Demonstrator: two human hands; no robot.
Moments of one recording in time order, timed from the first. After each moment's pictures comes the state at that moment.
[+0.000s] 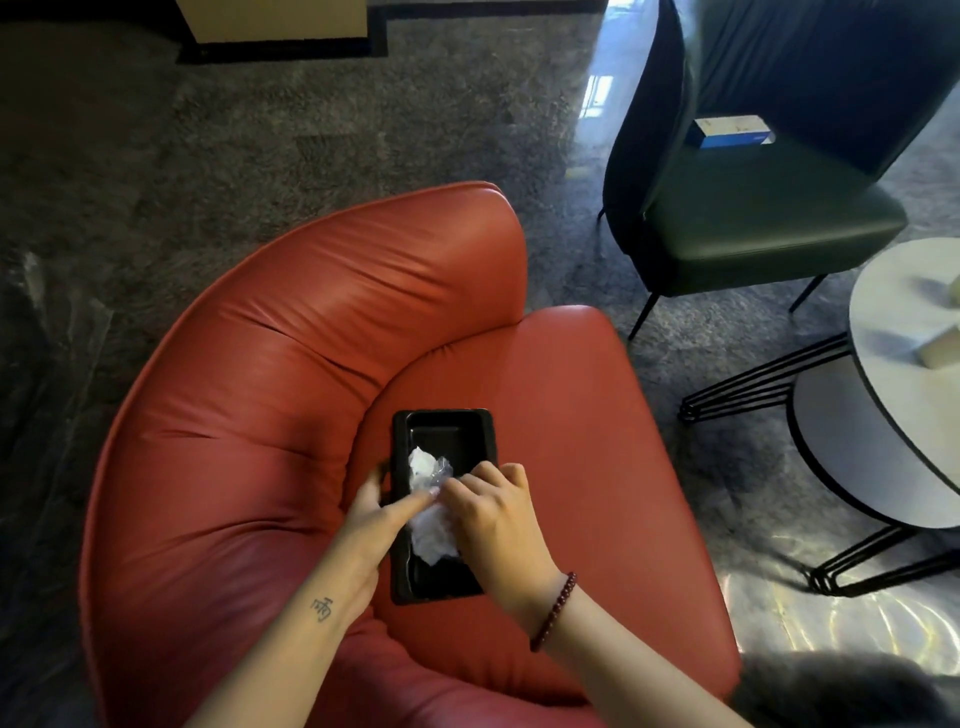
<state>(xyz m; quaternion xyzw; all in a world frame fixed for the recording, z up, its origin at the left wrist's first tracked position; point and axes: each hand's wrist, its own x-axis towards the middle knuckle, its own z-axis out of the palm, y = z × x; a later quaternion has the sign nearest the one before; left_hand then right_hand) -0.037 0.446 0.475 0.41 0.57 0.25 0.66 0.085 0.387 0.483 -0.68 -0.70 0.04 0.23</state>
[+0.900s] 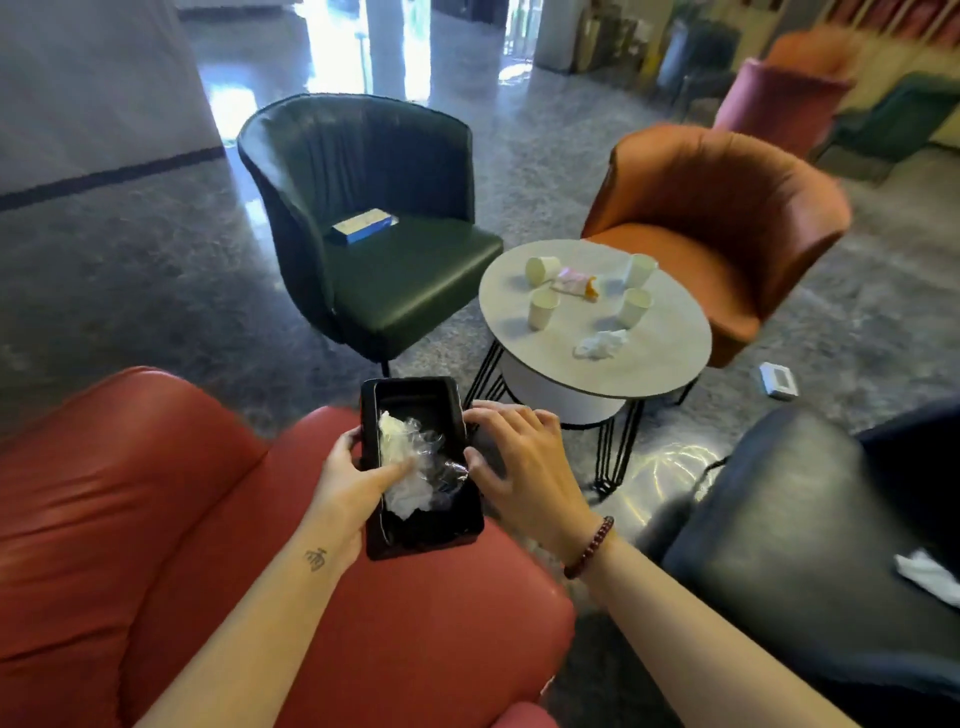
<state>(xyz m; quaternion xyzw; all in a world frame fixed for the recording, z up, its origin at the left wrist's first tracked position) 0.173 0.409 0.586 0.59 0.35 0.11 0.72 0.254 0.250 0.614 -0.87 -0.41 -0.06 0.28</state>
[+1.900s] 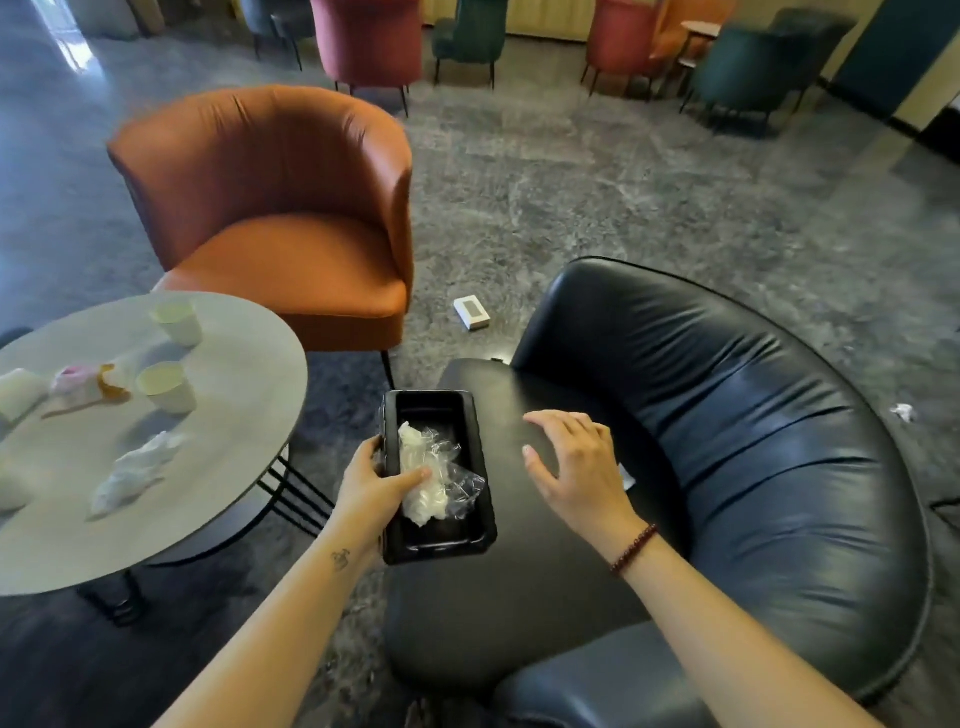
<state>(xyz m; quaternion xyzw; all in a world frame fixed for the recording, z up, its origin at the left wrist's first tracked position) 0.557 -0.109 0.568 0.67 0.14 -0.19 0.71 0.511 -0.317 0.589 -0.97 -0.01 -0.16 0.20</state>
